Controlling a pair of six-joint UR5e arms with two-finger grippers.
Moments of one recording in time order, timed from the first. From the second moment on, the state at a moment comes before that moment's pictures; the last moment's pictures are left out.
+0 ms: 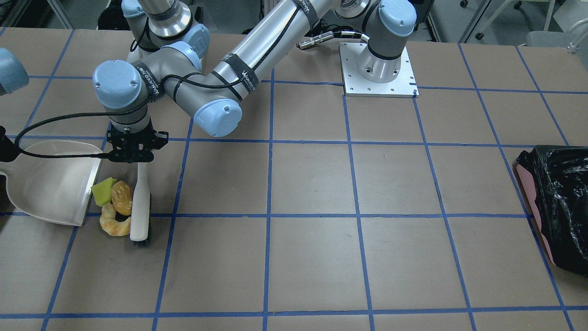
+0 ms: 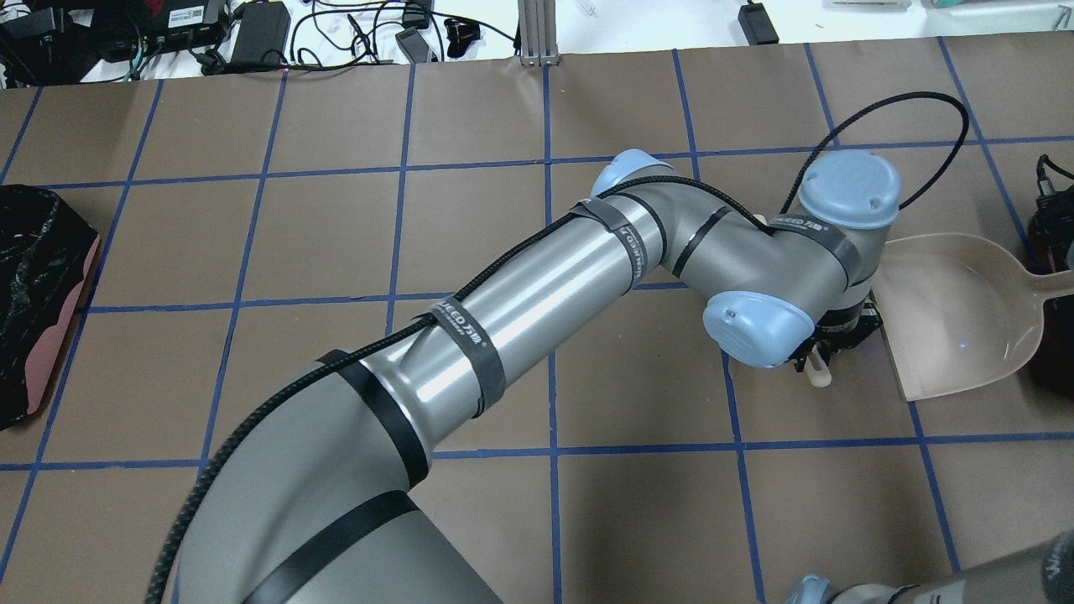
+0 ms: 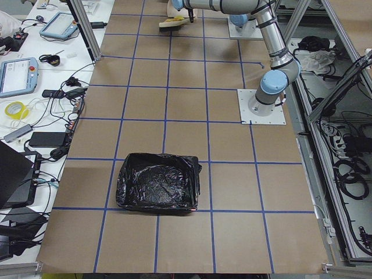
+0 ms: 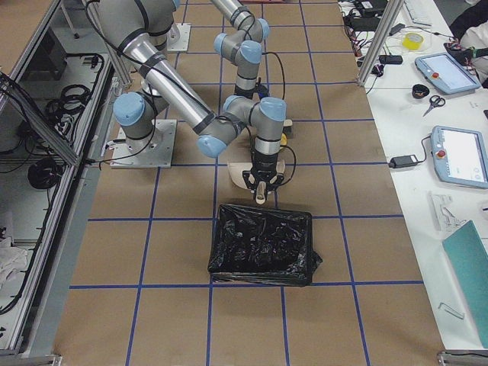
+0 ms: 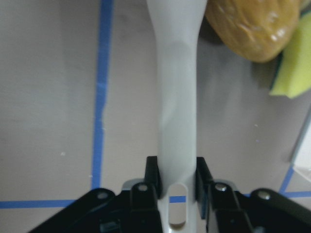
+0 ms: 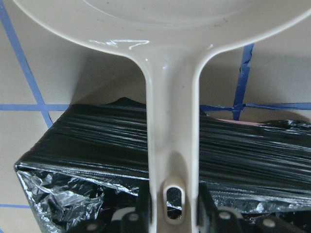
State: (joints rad) left arm -2.40 -2.40 -1.09 -1.17 1.31 -0.94; right arm 0.95 -1.31 1.93 -2.43 -2.02 -2.21
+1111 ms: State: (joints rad) left arm -2.55 -2.51 -0.85 -1.18 1.26 -1.14; right arm 0.95 -1.31 1.93 -2.43 -2.02 -2.20
